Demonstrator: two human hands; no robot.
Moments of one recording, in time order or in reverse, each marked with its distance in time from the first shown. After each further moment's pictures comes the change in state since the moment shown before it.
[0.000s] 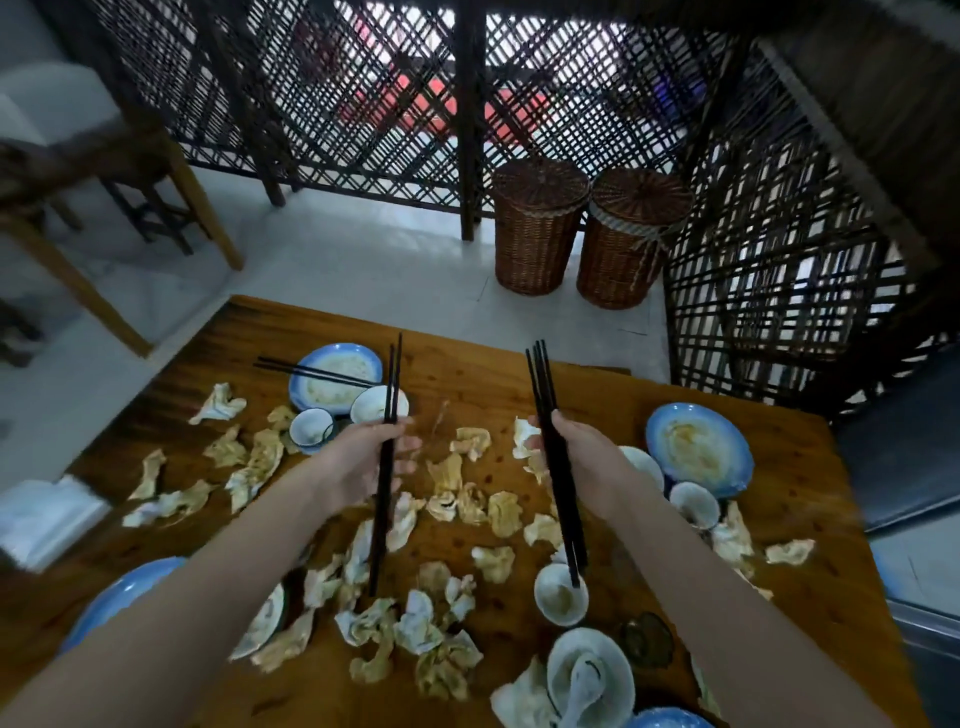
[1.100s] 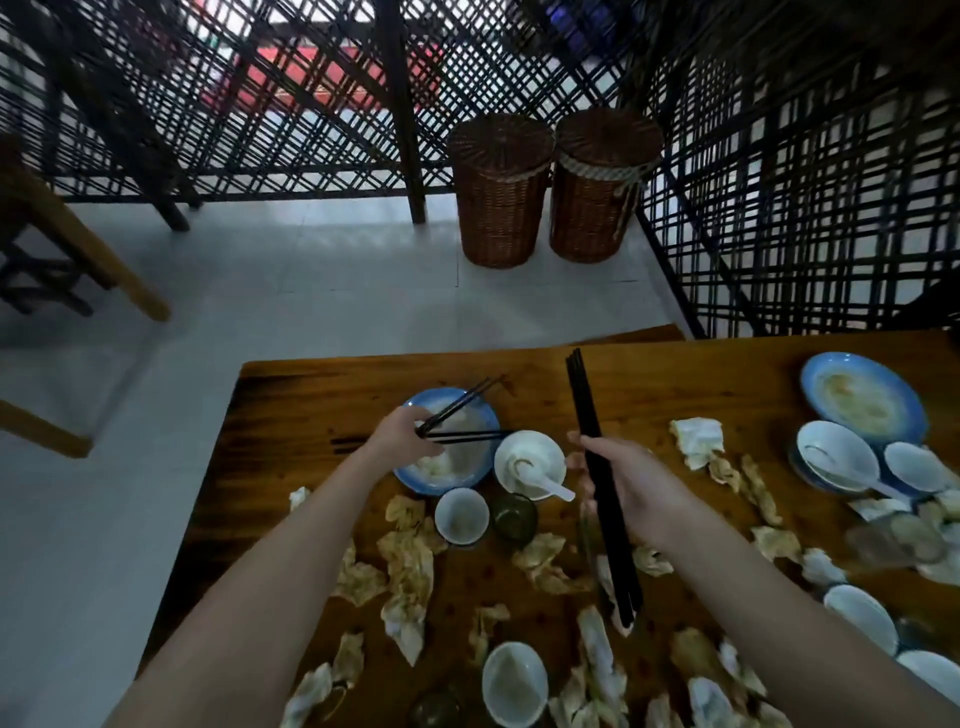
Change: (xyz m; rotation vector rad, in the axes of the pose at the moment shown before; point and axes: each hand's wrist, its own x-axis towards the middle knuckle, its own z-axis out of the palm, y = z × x) left_hand 0.228 0.091 -0.220 1.233 -0.086 0.291; right_hand 0.135 0.045 0.210 0.188 0.341 0.036
